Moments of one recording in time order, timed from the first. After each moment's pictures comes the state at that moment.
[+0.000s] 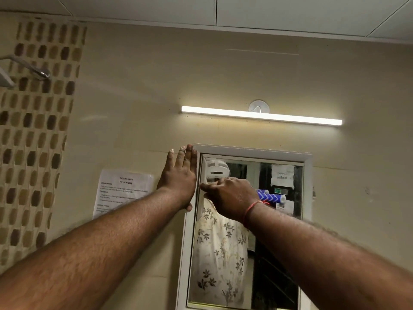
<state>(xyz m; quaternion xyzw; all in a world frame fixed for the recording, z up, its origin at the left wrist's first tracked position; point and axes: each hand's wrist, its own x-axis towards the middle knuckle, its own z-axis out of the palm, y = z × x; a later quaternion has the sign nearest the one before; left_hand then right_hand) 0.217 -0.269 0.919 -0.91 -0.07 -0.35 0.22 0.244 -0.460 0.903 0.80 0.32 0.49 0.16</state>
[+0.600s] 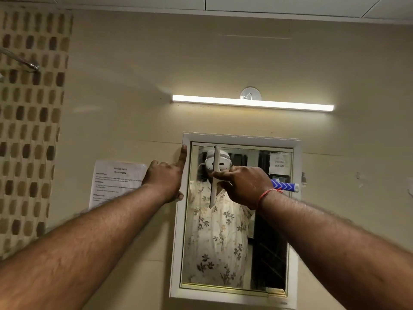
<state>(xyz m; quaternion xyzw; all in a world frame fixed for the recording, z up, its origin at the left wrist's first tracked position) 0.206 -0.260 0.896 -0.92 -0.01 -0.36 0.15 0.243 -0.527 0.905 0.83 0.30 0.46 0.11</state>
